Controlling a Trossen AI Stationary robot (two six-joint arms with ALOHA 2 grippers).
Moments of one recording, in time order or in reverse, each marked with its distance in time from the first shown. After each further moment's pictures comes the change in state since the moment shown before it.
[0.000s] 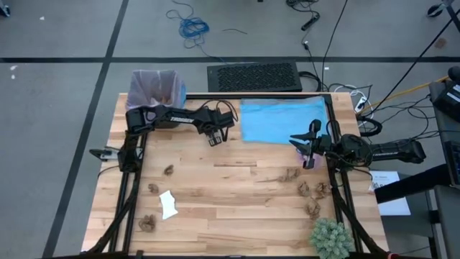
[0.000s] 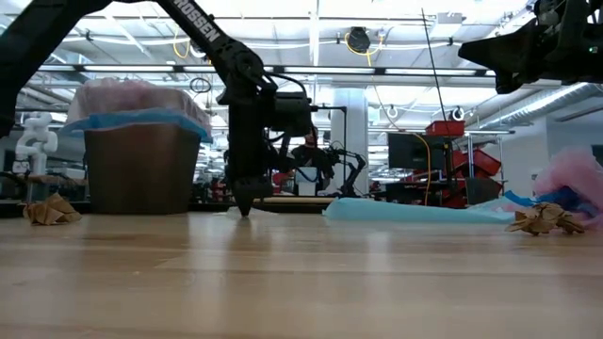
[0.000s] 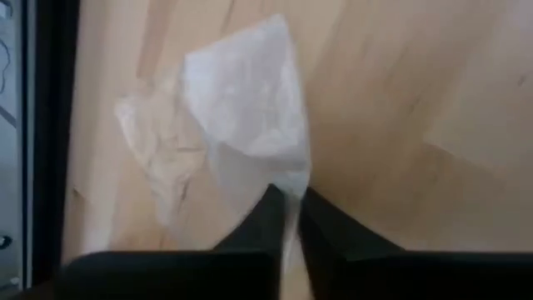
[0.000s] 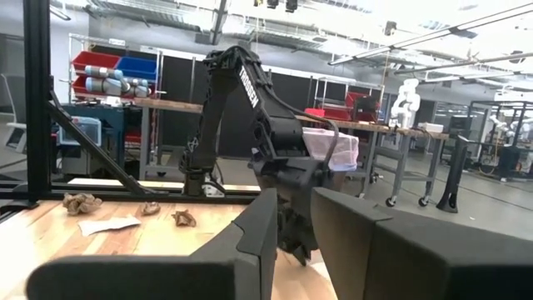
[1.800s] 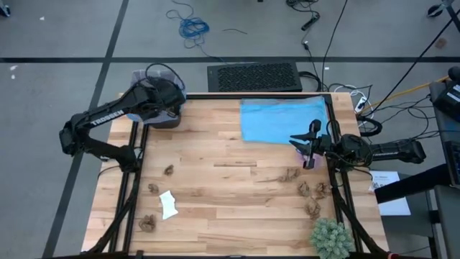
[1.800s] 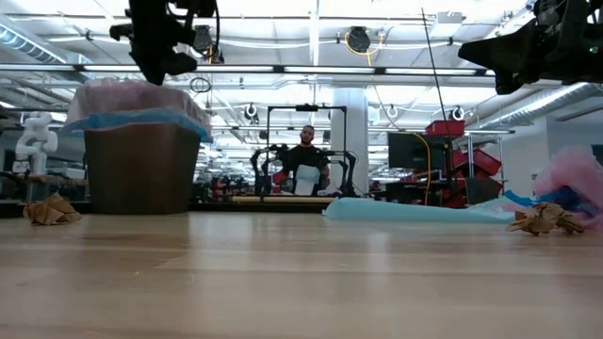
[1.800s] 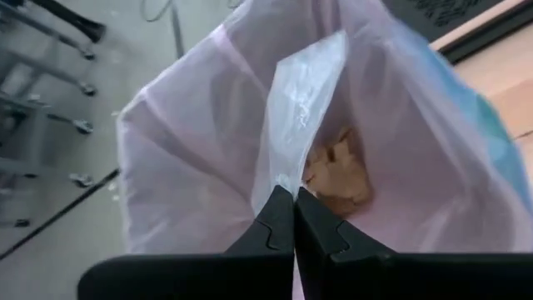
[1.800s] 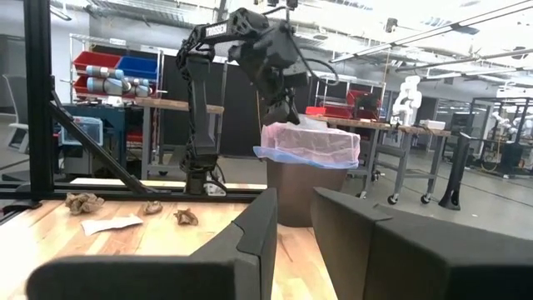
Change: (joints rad) left arm 0.151 -0.752 -0.037 -0.579 -0.328 -0.447; right arm 0.000 0.000 0.000 -0.006 -0.001 0.011
